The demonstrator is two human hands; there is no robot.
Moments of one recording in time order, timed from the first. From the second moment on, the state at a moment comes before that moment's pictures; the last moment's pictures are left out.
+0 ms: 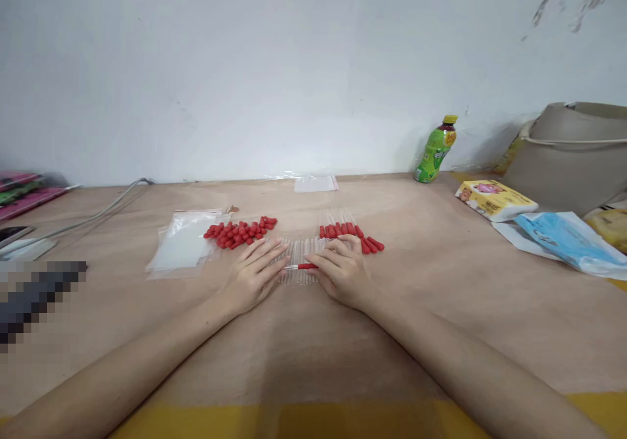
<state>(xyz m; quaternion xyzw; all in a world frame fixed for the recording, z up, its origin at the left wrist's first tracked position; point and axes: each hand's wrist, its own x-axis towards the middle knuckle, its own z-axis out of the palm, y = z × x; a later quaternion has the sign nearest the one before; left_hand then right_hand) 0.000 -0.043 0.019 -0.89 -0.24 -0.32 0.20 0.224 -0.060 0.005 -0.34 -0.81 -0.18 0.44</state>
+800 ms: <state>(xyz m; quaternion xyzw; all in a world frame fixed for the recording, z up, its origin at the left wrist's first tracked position) 0.001 -0.049 0.014 -0.92 -0.17 -0.33 0.16 0.210 -0.062 0.005 -0.22 -0.87 -0.20 0.40</state>
